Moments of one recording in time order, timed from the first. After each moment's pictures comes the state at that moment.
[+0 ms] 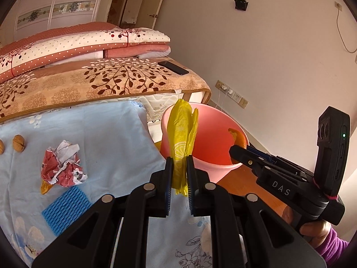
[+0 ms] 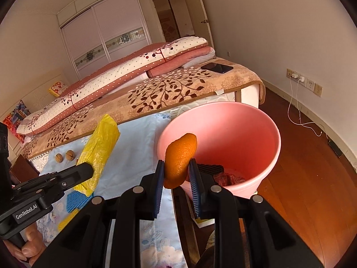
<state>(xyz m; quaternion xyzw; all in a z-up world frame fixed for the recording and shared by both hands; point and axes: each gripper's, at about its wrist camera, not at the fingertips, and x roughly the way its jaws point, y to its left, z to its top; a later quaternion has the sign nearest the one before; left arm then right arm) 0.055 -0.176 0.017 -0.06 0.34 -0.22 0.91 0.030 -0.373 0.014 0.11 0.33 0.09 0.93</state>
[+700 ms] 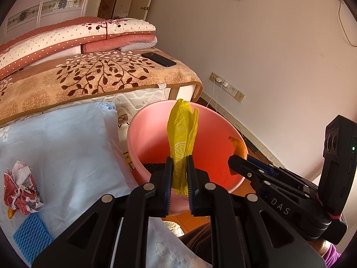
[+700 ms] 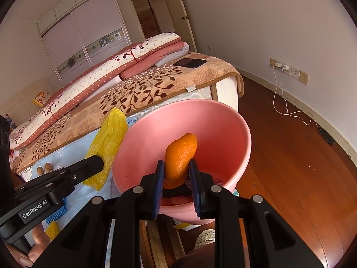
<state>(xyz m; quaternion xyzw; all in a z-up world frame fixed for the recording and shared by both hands) 0.111 -0.243 -0.005 -0.05 0.36 -0.23 0.90 0.067 -0.424 -0.012 0.14 0.35 0.04 0.93</state>
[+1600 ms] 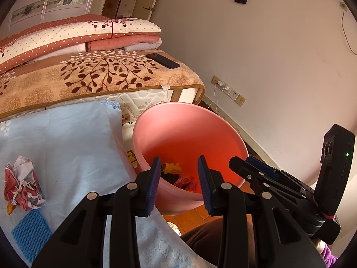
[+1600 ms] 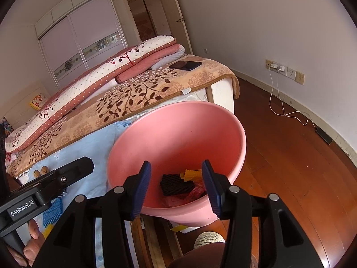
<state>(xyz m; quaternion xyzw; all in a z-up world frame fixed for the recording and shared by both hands) 0.108 -0.230 -0.002 -0.07 0.36 -0.23 0.90 0.063 -0.425 -0.013 0.14 0.34 0.03 0.93</state>
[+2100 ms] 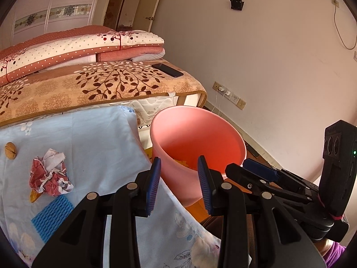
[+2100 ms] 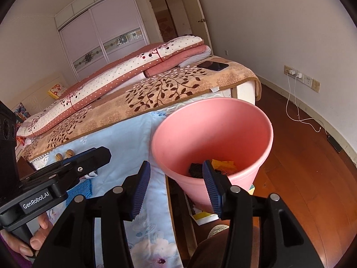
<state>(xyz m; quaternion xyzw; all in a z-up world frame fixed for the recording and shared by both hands) 0.060 -0.192 0.016 -0.06 0.33 -0.22 0.92 0.017 -0.379 0.009 0.12 0.34 0.10 0.93</state>
